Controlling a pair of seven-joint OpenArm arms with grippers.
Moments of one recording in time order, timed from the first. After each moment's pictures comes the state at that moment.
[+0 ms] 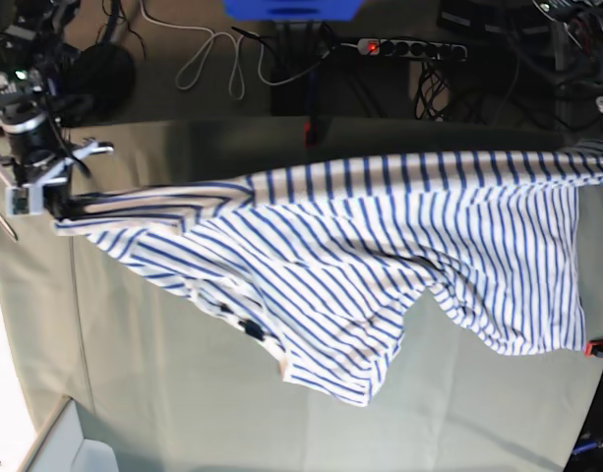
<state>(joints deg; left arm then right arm) 19.8 2.9 -53.9 114.7 -39.4 11.0 35.1 -24.4 2.7 33.8 109.3 1.1 30.7 -23.5</state>
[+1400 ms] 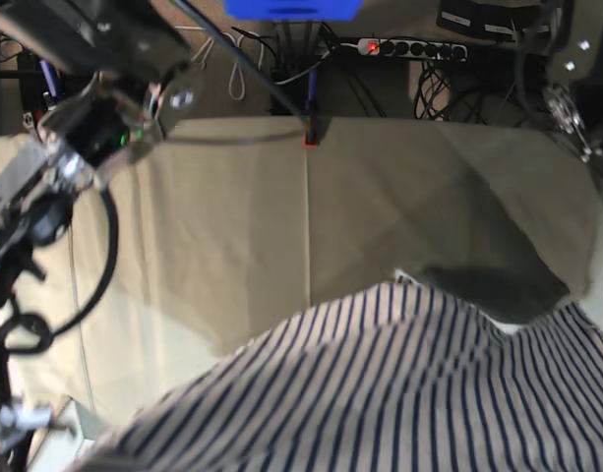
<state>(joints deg) -26.9 -24.6 -27.2 114.3 -37.6 12.1 33.5 24.9 -5.3 35.0 113.0 7.6 36.5 -25.3</state>
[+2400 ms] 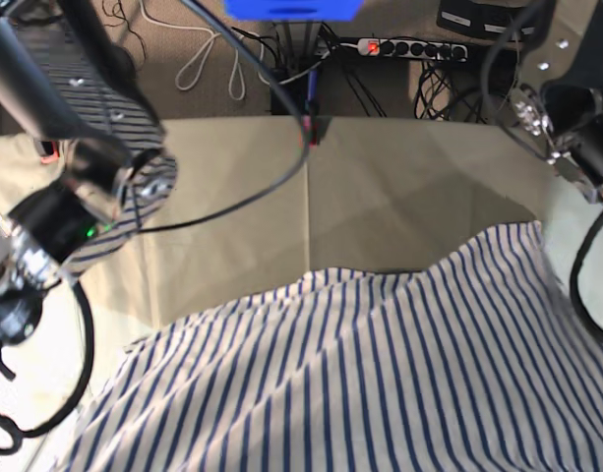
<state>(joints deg) -26.3 -17.2 -27.4 109.7 -37.6 12.0 33.3 40.1 -1.1 32.3 102.3 7.6 36.2 -25.0</state>
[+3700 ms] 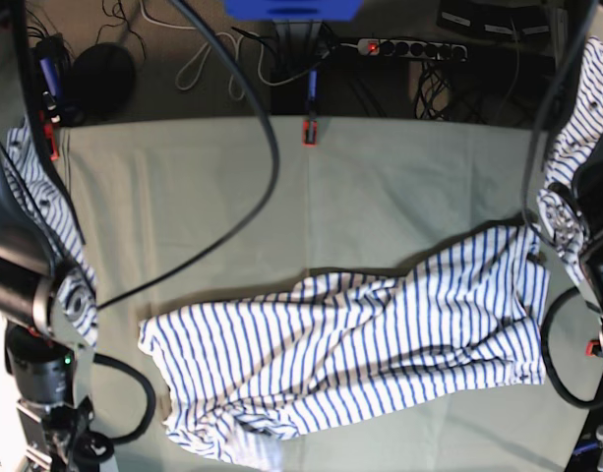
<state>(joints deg) -46.7 -18.6 -27.0 50.9 -37.4 12.1 22.1 62.4 7.9 15.2 21.6 5.7 27.1 -4.6</state>
